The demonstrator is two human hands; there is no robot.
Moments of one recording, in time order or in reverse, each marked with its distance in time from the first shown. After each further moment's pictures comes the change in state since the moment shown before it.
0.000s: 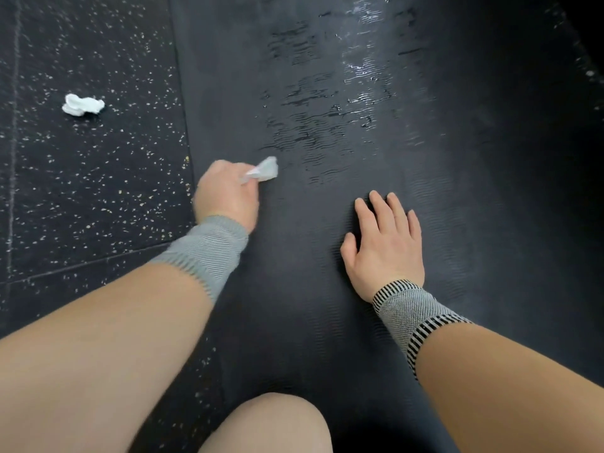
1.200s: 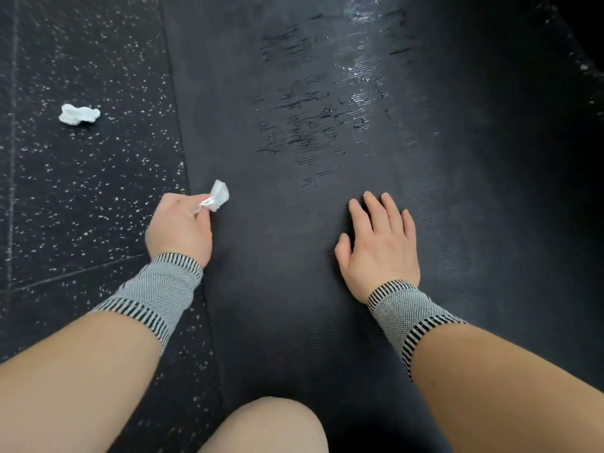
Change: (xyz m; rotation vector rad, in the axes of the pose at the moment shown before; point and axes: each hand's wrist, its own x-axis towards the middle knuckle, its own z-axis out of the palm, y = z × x) left_hand -0.033 -0.048 -0.014 -0.083 0.059 -0.134; right_hand 0.001 0.000 0.004 -0.023 0.061 0.000
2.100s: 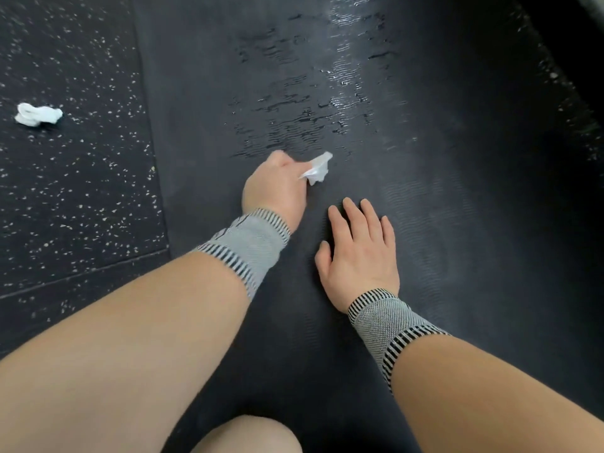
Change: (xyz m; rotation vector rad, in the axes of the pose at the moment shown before) left_hand 0.002 0.134 0.050 -0.146 -0.209 0.335; right_hand 0.000 0.001 -0.002 0.012 -0.016 -0.006
